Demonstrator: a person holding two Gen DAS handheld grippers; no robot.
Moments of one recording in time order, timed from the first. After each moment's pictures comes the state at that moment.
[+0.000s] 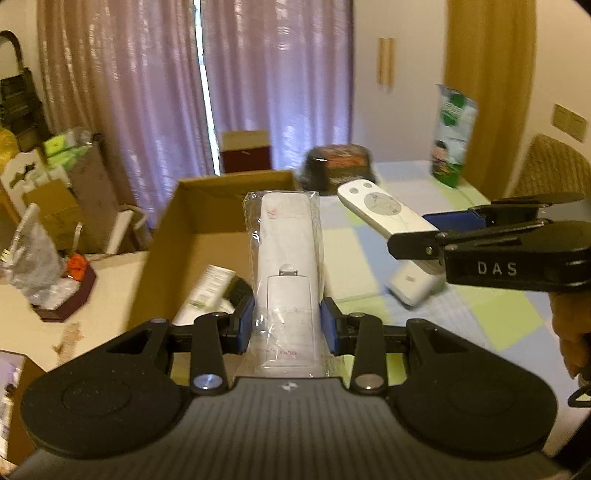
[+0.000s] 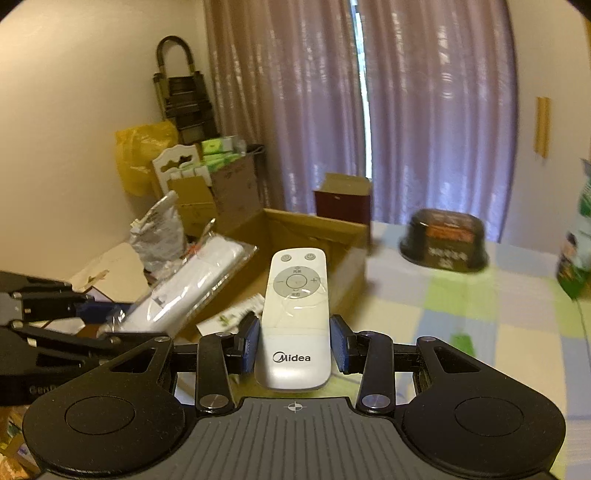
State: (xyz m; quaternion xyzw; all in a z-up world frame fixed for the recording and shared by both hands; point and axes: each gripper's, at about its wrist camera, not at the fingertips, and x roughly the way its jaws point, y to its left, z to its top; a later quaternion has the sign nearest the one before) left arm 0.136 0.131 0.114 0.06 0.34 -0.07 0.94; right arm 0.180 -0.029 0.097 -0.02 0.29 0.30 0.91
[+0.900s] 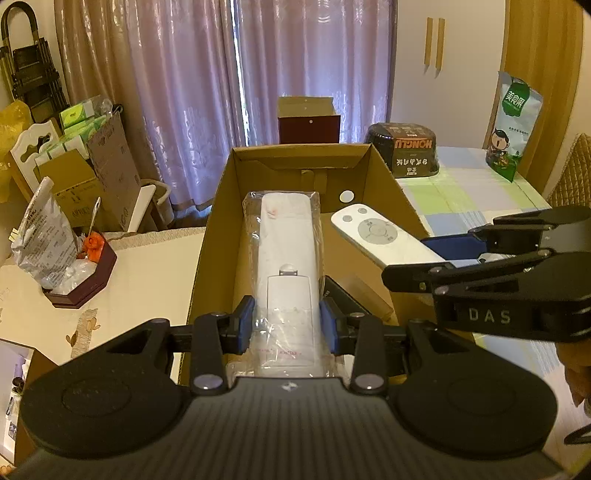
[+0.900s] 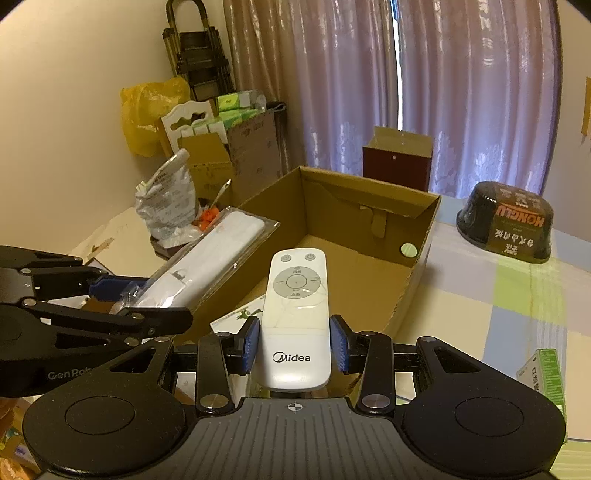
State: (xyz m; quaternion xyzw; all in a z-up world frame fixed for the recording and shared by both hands) left arm 0.205 0.200 0.069 0.04 0.38 -0.04 0.92; right arm 0.238 0.055 0.038 -0.05 0.35 0.32 0.88
